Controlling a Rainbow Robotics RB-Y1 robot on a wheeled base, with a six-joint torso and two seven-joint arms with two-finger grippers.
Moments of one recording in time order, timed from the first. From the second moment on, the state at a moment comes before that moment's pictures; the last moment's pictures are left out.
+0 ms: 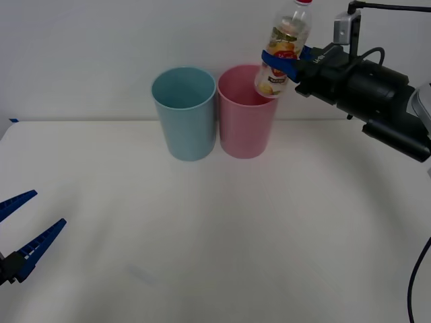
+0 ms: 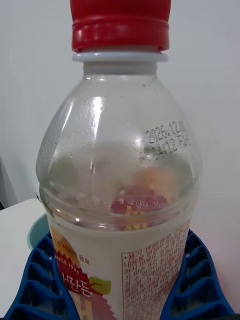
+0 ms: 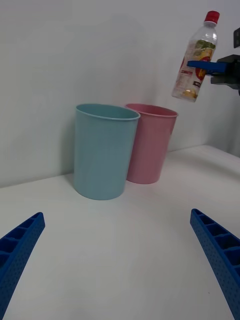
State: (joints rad) right arm -0.62 -0.57 0.12 -1.36 1.16 -0.67 -0.32; left arm 0.35 0.40 0.52 -1.66 -0.96 -1.22 0.00
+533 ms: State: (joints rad) right arm -0.91 -0.45 0.15 -0.97 1.21 -0.66 -0.28; left arm 0.35 0.40 0.52 -1.66 -0.96 -1.22 0.00
